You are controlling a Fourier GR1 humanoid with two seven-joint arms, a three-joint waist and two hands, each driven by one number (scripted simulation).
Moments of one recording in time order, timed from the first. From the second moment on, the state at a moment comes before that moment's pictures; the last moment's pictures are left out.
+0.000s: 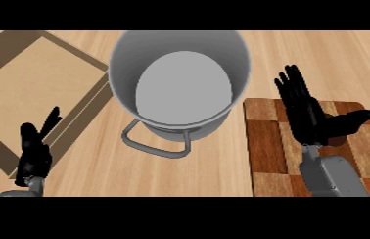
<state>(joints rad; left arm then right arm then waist) 0.00 0.42 -0.07 -1.33 0.16 0.28 0.15 -0.22 -0.26 0.12 -1.37 -0.48 -0.11 -0.13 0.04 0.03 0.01</state>
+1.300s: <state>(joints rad) 0.10 0.53 -0.05 -1.56 0.13 0.35 0.24 -0.23 -0.54 0.18 -1.14 0.42 -0.90 0.47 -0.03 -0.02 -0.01</state>
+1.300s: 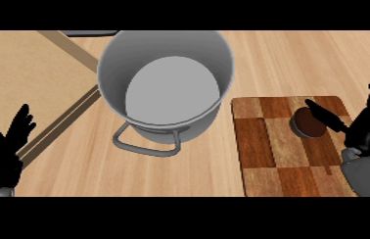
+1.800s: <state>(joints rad) 0.09 0.53 -0.07 -1.62 0.12 0.39 0.29 -0.38 -0.59 0.31 -1.23 0.45 -0.45 0.97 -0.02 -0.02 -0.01</state>
